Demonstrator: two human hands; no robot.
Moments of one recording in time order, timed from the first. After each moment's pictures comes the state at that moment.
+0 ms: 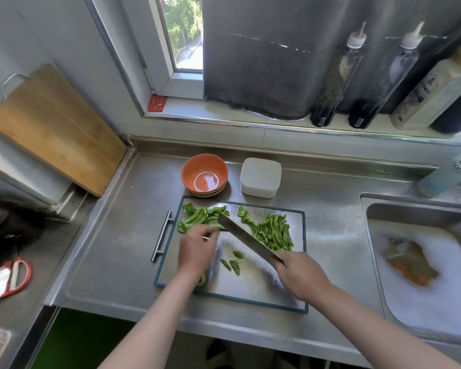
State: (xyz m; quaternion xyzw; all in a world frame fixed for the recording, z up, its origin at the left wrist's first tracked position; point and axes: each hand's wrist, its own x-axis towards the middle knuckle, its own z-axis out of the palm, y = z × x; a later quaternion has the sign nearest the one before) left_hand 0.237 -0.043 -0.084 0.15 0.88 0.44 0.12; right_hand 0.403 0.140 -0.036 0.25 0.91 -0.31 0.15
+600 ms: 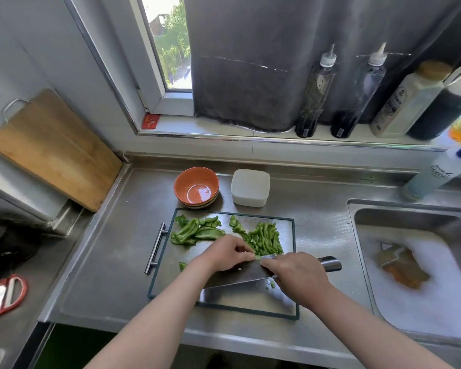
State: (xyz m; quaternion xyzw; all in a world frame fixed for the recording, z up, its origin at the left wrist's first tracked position) left_hand 0.241 0.024 -0.073 0.36 0.82 0.26 0.37; right_hand 0.417 0.163 -0.032 0.03 1.00 -0.02 0.03
